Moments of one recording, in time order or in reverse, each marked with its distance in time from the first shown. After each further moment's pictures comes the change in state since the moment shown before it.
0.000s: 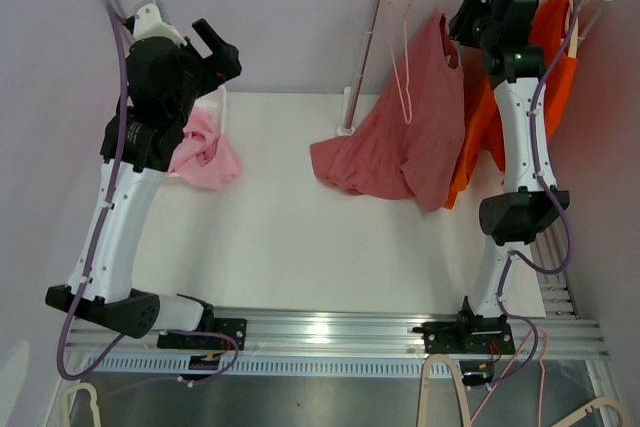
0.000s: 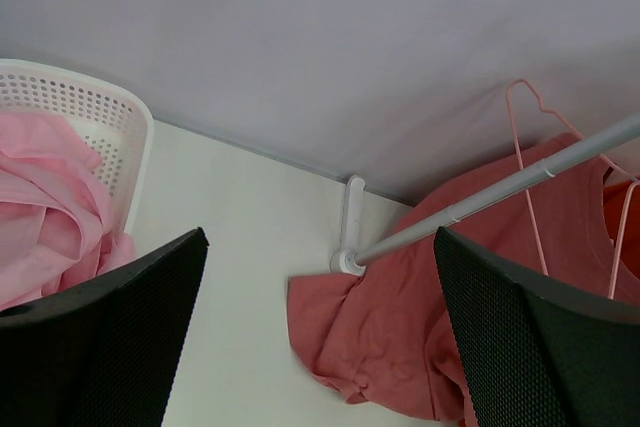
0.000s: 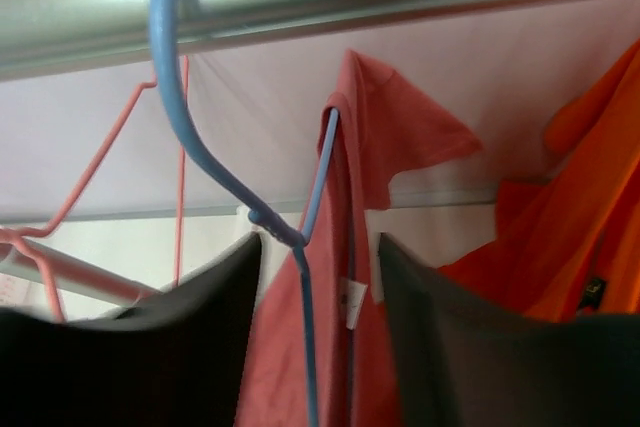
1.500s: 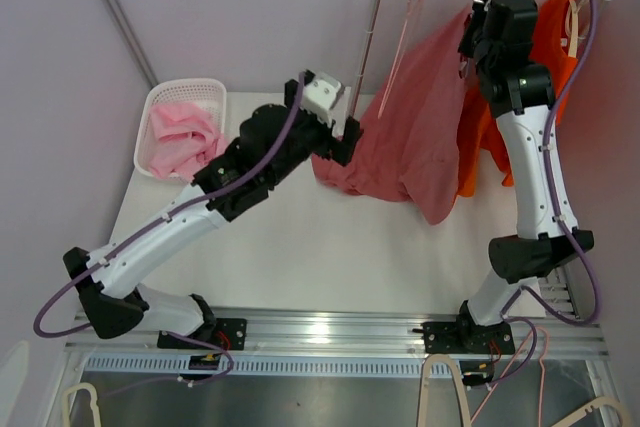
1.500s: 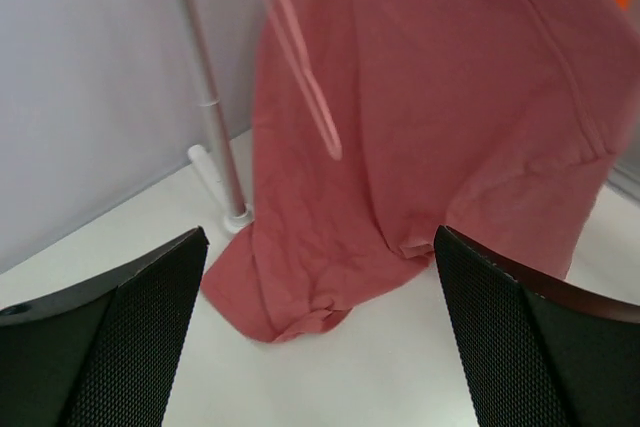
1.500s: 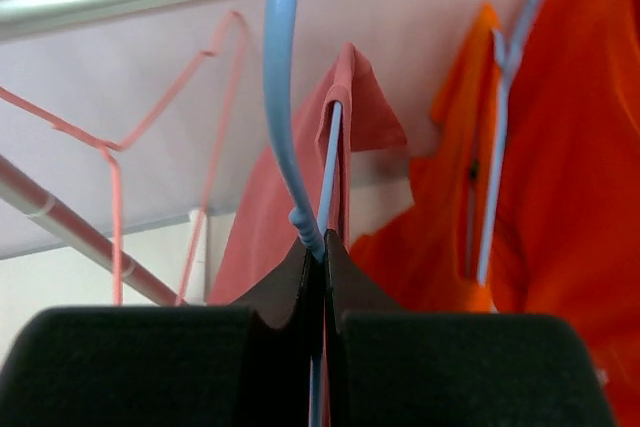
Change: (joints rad) left arm -0.601 -0.003 -0.289 0.360 0.004 0.542; right arm 0.142 -0.279 -0.205 -0.005 0.339 -0.056
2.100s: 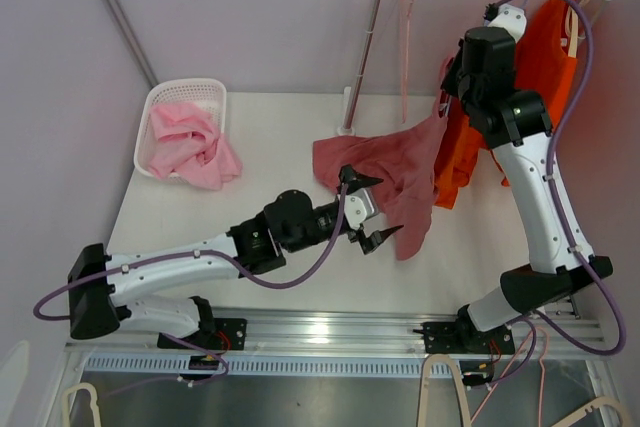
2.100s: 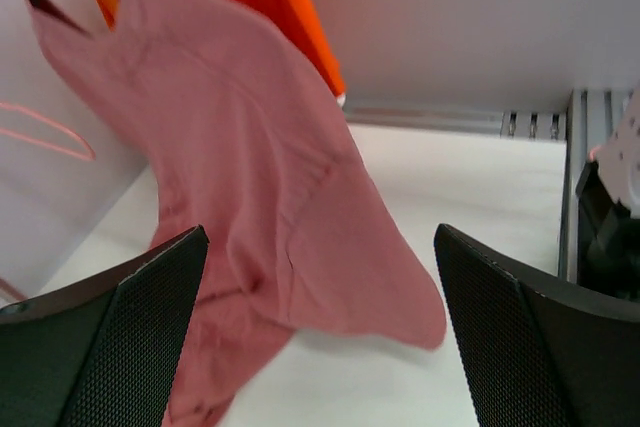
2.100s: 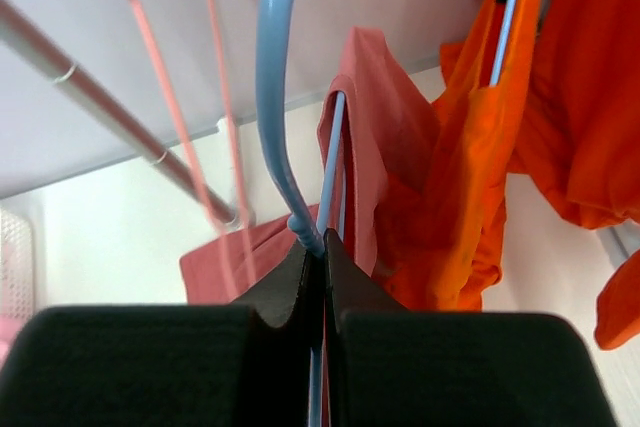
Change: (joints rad) left arm -0.292 -0.113 -0.571 0.555 0.265 0.208; right arm 0.144 -0.193 -0.232 -0.169 0.166 0.240
